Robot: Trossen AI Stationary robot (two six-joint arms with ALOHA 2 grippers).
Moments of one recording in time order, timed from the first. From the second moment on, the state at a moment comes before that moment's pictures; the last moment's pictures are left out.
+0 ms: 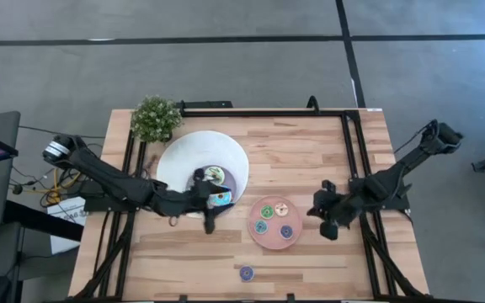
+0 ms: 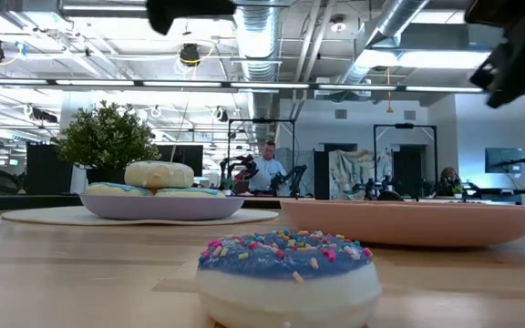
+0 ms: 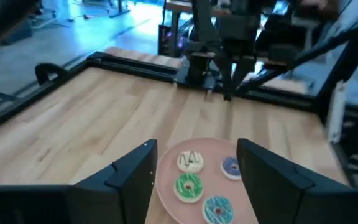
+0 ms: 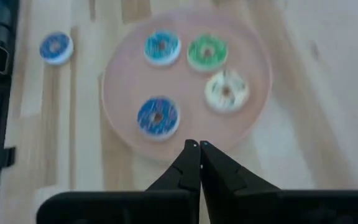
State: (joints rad) left arm -0.42 1.32 0.85 0.18 -0.63 -0.31; right arm 0.61 1.01 0.65 -0.60 0.32 0.68
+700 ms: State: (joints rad) left arm -0.47 1.85 1.56 -0.51 -0.61 -0.59; right arm 0.23 0.25 0.09 -0.07 0.19 0.21
